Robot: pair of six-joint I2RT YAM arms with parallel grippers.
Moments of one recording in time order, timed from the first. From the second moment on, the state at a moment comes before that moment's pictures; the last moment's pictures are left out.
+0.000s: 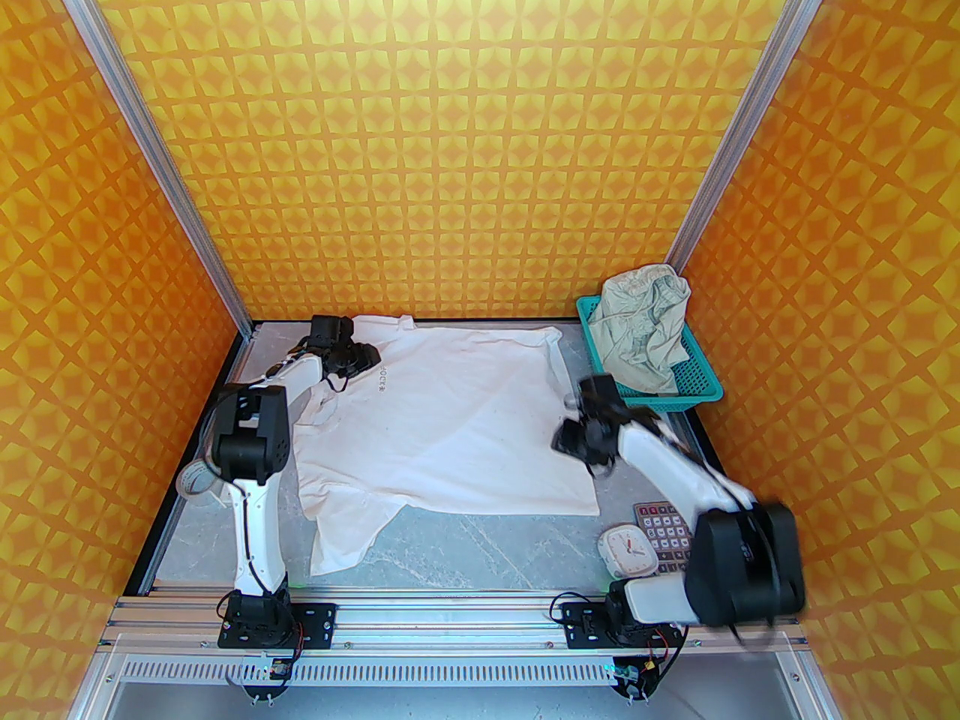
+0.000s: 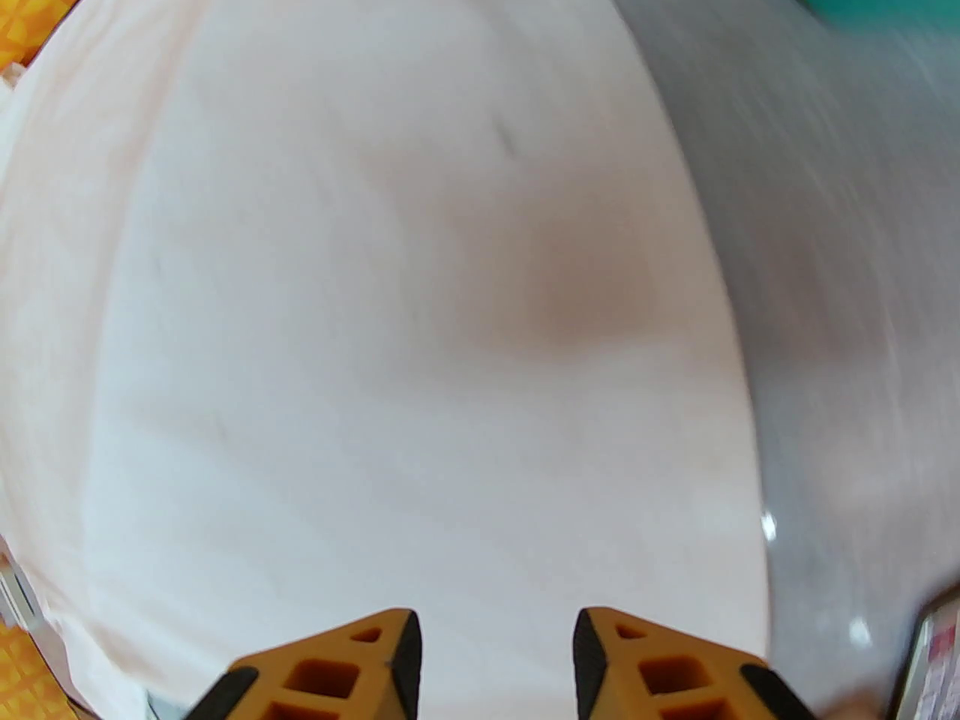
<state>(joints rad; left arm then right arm) -0.08 2.31 1.77 -0.27 0.42 -0.50 0.11 1.56 1.03 -0.66 -0.08 0.46</state>
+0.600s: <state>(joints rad) -0.02 2.46 1.96 -0.33 0.46 -0.52 0.11 1.93 1.32 -0.62 -0.10 0.42</state>
